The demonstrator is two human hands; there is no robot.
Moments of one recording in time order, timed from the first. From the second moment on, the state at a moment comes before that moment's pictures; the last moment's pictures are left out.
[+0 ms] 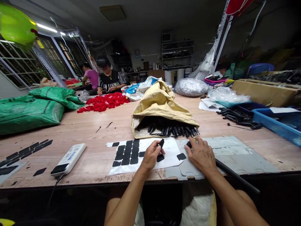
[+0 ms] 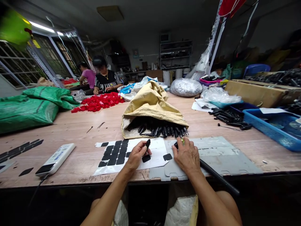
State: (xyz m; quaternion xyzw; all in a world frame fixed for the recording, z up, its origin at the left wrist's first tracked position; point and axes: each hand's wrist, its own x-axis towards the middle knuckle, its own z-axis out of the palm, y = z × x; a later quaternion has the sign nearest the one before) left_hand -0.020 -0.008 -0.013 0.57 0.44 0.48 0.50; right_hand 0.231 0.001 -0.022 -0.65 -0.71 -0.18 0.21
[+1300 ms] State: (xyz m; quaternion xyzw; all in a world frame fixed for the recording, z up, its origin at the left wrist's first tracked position) left_hand -0.012 -0.019 0.006 0.69 0.53 0.34 0.35; right_hand 0.227 -0.006 -0.017 -0.67 -0.71 -0.19 0.14
